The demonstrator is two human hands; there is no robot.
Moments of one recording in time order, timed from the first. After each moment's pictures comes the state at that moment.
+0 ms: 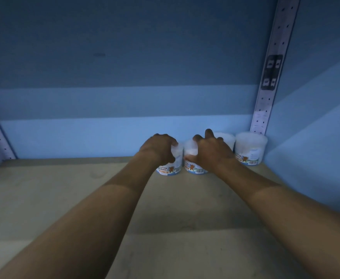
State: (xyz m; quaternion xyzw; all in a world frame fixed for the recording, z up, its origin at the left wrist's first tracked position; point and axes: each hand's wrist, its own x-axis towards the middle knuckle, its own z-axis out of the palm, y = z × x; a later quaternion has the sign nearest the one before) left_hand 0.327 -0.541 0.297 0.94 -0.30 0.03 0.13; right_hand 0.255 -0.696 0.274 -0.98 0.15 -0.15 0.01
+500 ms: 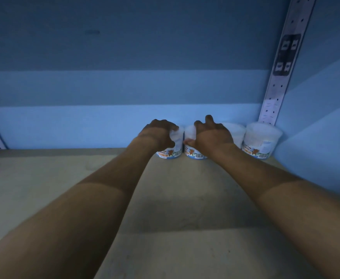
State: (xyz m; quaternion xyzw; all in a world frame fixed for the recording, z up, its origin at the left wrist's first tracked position) left_hand 0.360 -0.552 0.292 0.95 -0.29 0.03 0.13; right_hand 0.290 -0.702 0.272 -0.98 0.16 -0.14 -0.01
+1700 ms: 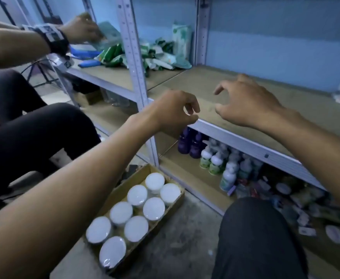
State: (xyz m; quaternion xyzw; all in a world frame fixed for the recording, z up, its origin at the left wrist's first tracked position) left_hand 0.068 -0.136 0.292 0.97 -0.13 0.09 0.16; right_hand 0.109 -0.331 0.304 -0.97 -0.20 -0.09 0.14
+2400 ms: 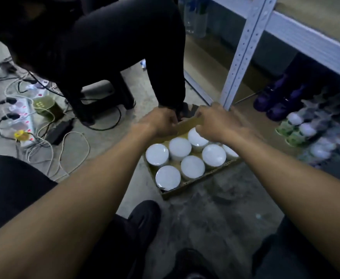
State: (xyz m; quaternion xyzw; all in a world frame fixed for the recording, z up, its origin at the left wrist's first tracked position) left_hand -0.107 0.061 0.081 0.95 0.22 -0.10 0.21; right_hand -0.003 -0.095 0.090 -0.90 -0.40 0.15 0.09
